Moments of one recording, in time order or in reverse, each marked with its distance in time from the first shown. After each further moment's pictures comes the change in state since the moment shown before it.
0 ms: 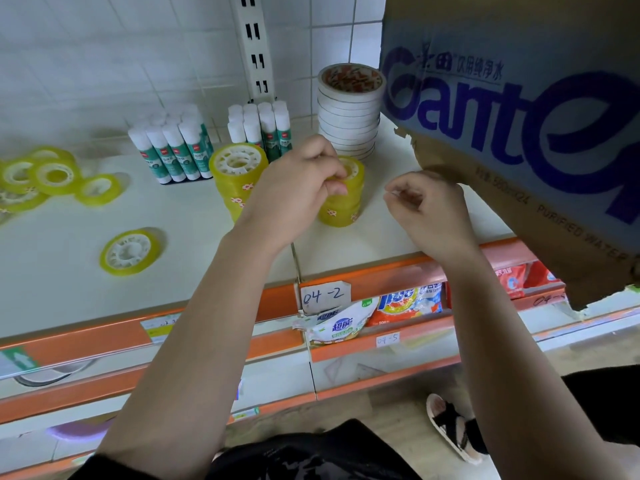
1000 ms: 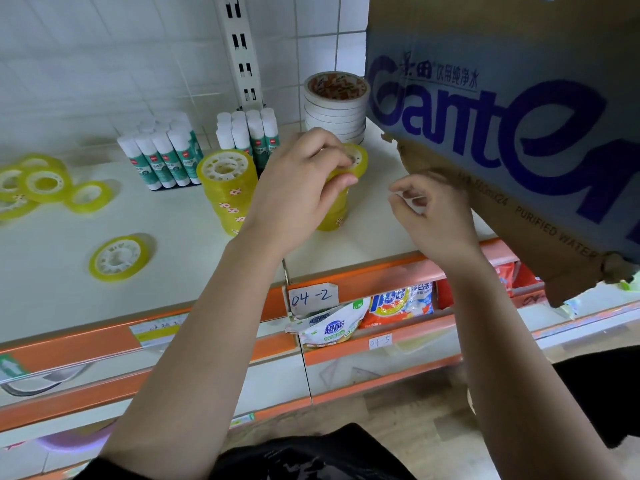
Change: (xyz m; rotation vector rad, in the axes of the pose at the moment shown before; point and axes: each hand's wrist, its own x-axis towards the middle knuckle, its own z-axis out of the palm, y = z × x) left_hand 0.007 0.024 -0.001 0.034 0.139 0.058; right_hand -0.010 -0.005 -0.023 -0.035 0.016 0.031
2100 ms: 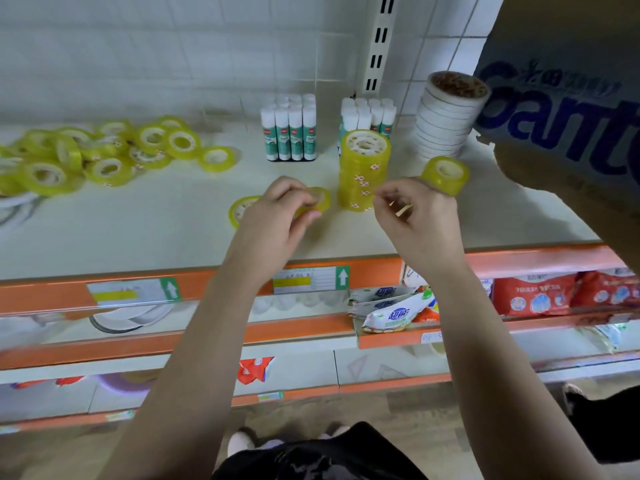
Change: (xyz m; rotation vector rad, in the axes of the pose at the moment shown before) left_hand -0.154 -0.088 -0.087 -0.091 0.005 -0.298; right_hand -0.041 -0.129 0.108 0.081 0.057 -0.285
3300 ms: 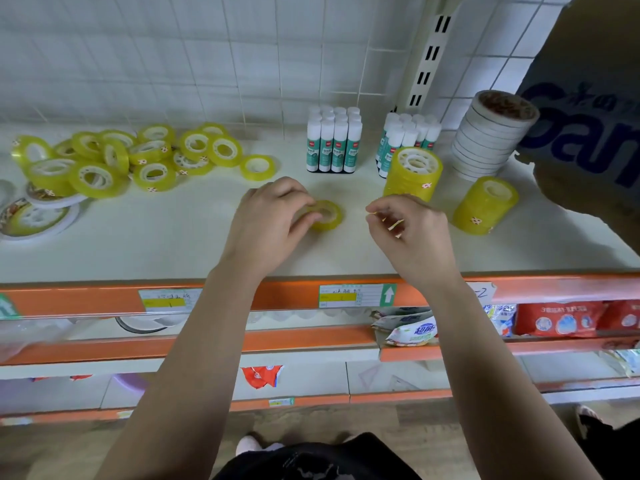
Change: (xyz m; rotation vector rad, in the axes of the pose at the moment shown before) left_hand 0.001 -0.054 -0.040 0.214 -0.019 -0.015; right_hand 0.009 -0.030 0.051 0.030 -0.104 0.018
